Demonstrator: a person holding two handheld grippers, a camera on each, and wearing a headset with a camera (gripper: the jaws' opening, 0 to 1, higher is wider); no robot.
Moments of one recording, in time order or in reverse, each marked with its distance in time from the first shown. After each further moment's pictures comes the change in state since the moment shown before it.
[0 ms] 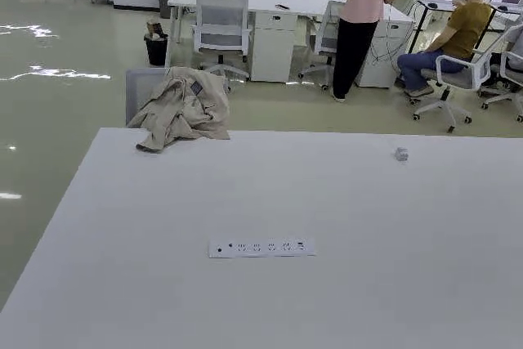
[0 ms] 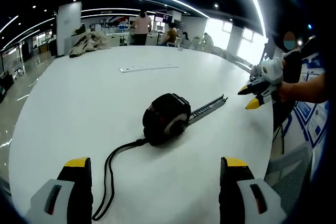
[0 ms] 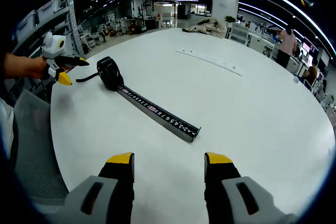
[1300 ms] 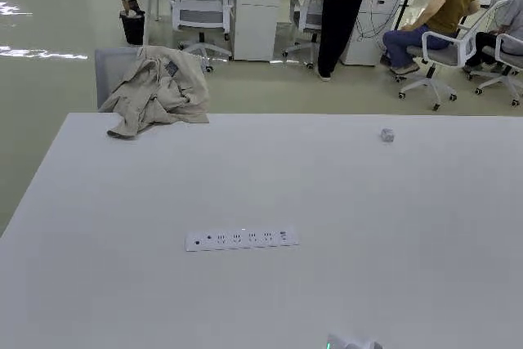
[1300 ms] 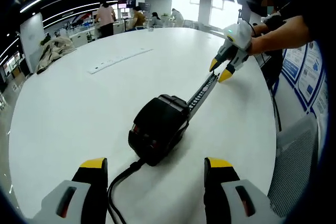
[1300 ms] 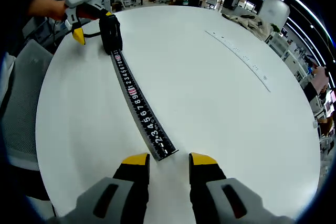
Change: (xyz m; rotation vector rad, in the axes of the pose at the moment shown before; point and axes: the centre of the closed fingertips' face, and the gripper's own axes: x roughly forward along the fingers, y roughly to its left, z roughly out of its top) left arm 0.056 -0.005 0.017 0.252 0.152 -0.127; right arm 0.068 -0.048 0.001 -0.351 0.206 0.128
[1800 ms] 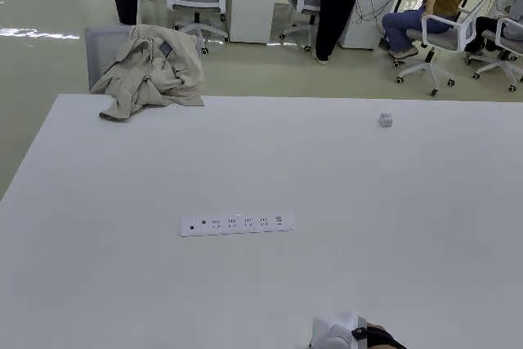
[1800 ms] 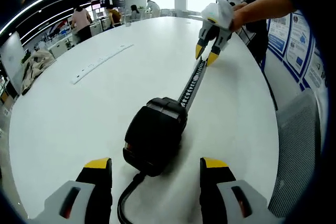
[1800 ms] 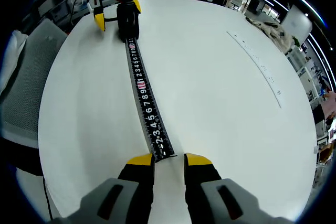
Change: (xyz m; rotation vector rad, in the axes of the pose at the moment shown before) left arm 0.017 -0.003 0.008 0.190 0.065 -0.069; right arm 0.005 -0.004 0.001 -0.157 0.071 0.084
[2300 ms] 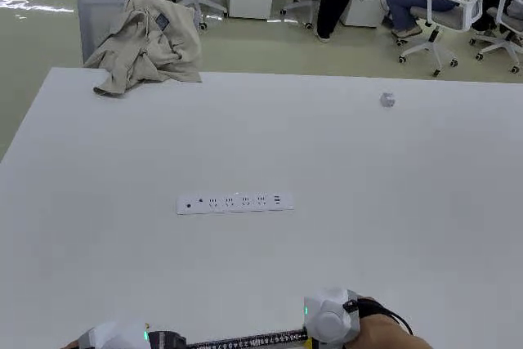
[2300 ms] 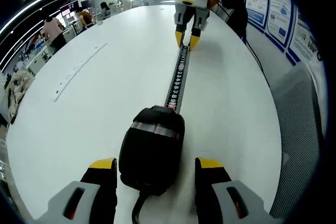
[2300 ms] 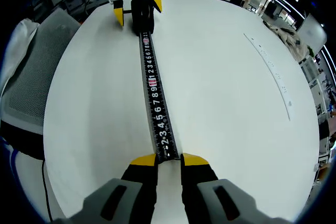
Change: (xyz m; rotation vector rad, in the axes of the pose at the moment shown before) left arm 0.018 -0.003 0.007 0.195 0.085 -0.092; right arm 0.002 0.008 0.003 -0.112 0.047 0.094
